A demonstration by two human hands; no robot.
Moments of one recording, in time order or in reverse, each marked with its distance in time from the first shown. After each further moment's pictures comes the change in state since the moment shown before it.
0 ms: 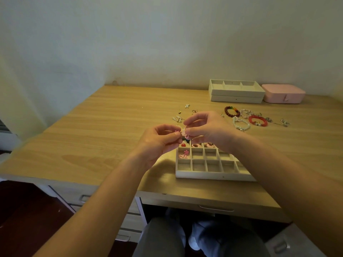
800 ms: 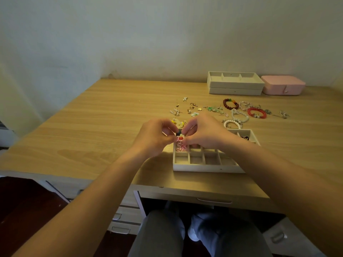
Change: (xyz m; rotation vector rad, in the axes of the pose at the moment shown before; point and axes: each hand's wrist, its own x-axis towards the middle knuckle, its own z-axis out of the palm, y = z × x) left_hand 0.012 -0.006 -0.005 0.952 0.098 0.279; right_hand 0.006 0.020 0.011 -0.588 0.015 -0.057
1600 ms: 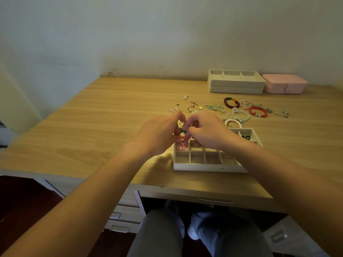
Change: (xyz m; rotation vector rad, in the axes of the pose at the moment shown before) left_hand -0.001 0.020 -0.006 0.523 -0.099 0.307; right_hand -0.004 0.000 0.000 0.024 0.050 -0.072
